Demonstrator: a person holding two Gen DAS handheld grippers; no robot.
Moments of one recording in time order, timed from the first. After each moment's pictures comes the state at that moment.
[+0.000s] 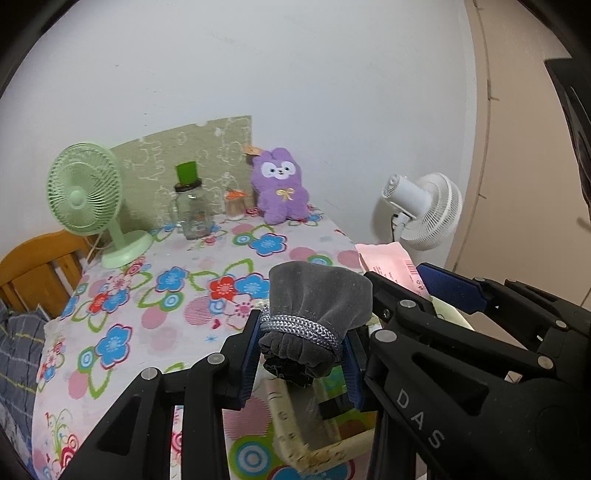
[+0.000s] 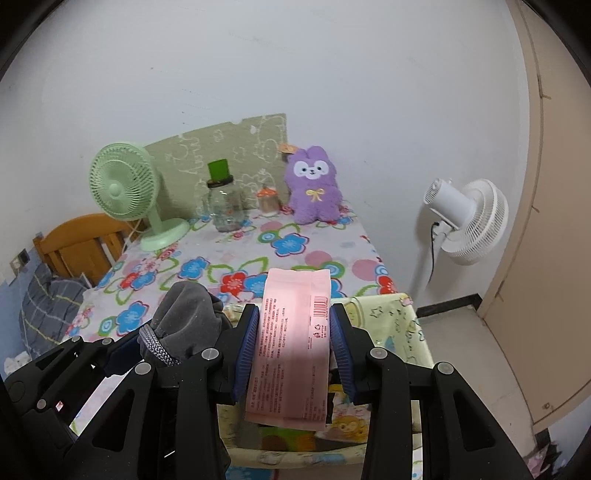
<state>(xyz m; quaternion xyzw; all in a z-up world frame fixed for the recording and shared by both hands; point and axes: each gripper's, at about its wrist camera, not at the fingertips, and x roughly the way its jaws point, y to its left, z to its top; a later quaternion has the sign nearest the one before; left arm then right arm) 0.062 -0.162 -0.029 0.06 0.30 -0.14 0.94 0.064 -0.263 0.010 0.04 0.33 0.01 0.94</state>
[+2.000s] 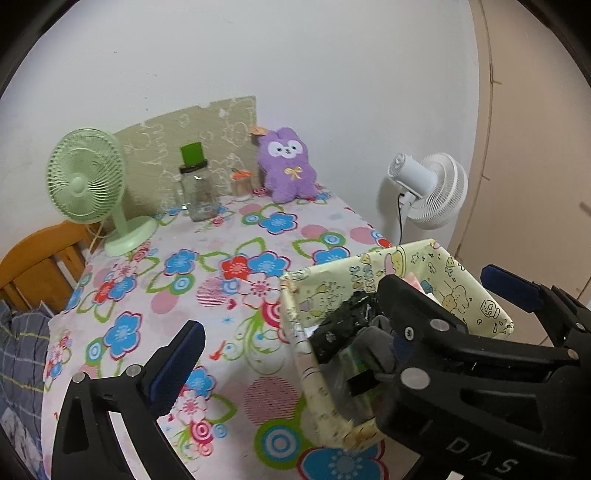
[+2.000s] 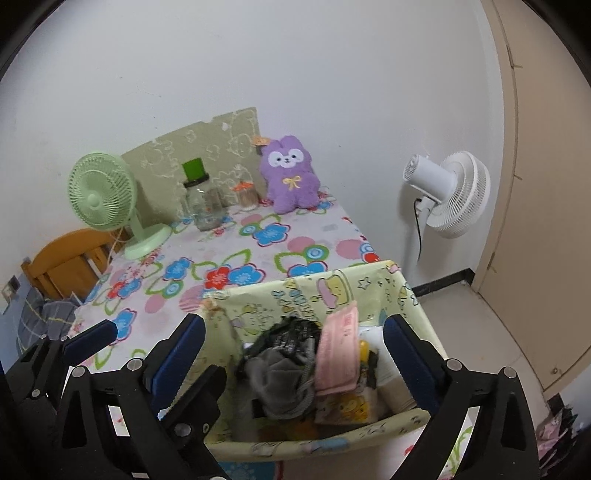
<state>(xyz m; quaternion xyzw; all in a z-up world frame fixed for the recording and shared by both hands) 0.061 -0.130 -0.037 0.07 0.32 -0.13 0.93 0.050 -0.258 -0.002 0.08 0.32 -0.02 0.94</state>
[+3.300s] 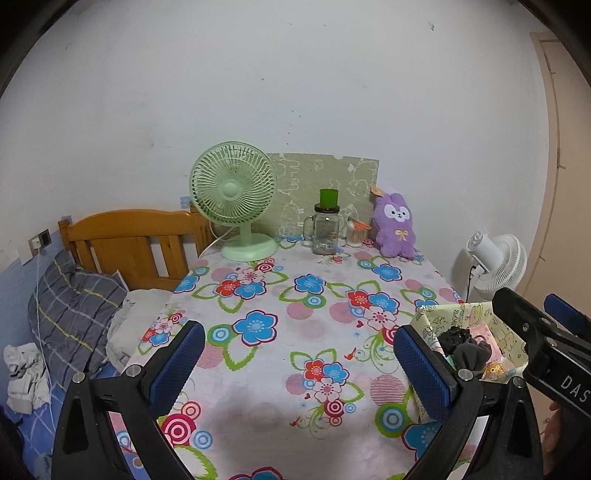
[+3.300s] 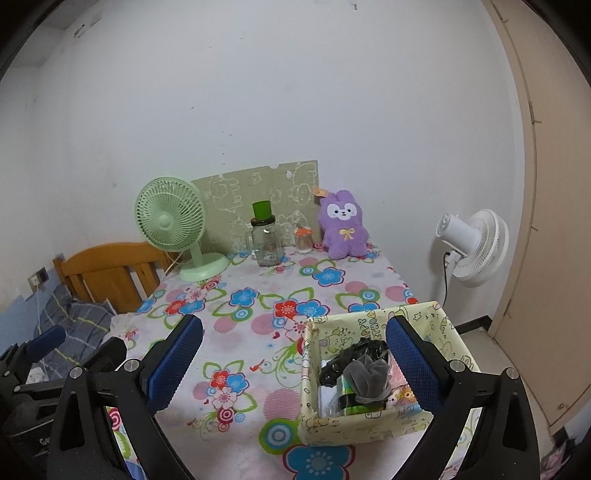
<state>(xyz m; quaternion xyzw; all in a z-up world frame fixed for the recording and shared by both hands) -0.015 0.018 0.010 -0.01 0.24 0.01 0.97 -0.013 -0.178 0.054 0.04 0.24 0.03 0.97</state>
